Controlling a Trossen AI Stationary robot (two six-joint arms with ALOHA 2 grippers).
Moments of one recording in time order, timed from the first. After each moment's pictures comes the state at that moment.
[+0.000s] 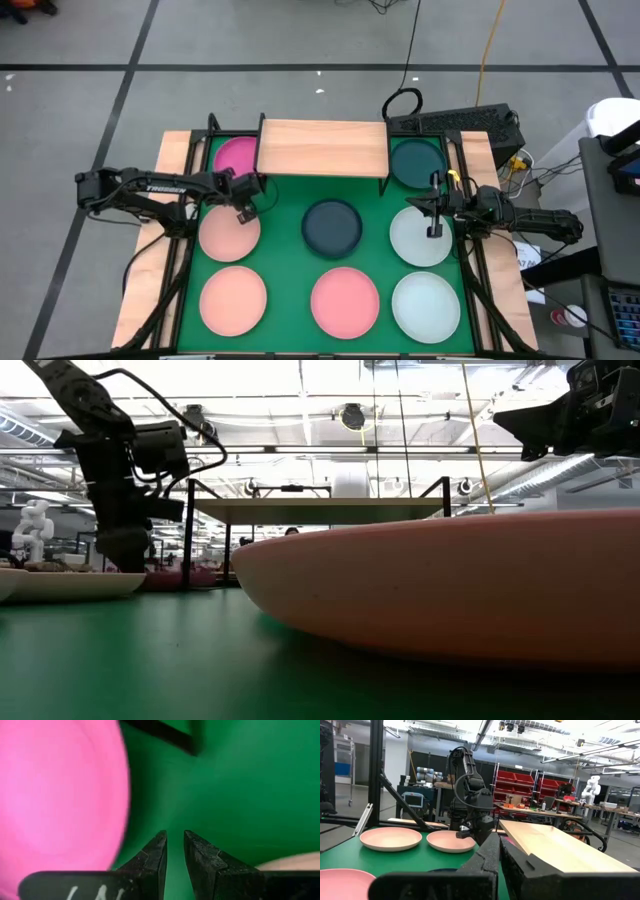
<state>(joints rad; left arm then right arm) 0.32 1.24 0.49 -0.52 -0.27 -0.11 -0.09 0.00 0.01 0.19 0.00 -0.14</state>
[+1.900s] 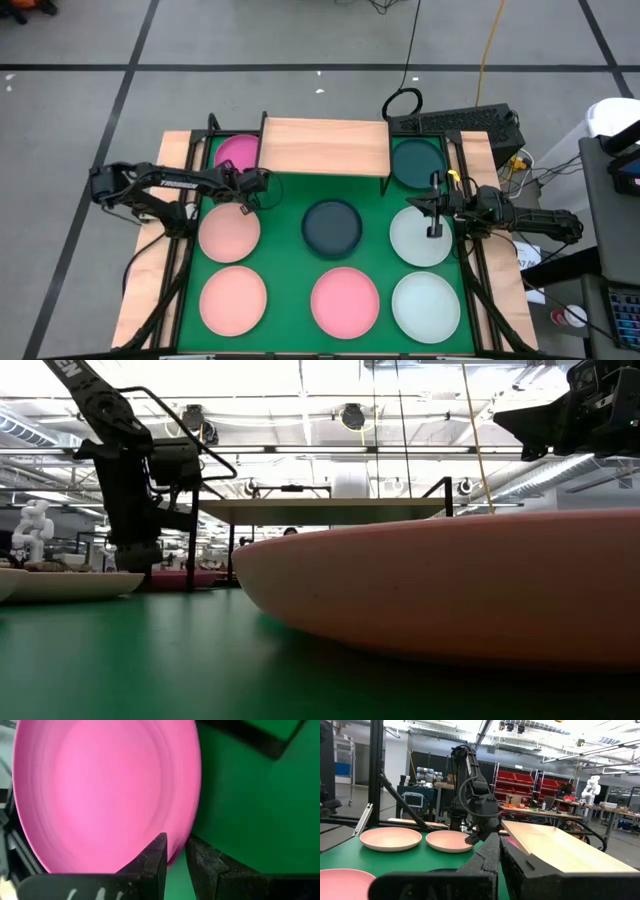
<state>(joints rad) 0.36 1.38 0.55 -0.52 -0.50 -0.12 -0.09 0.00 0.01 0.19 0.00 -0.14</state>
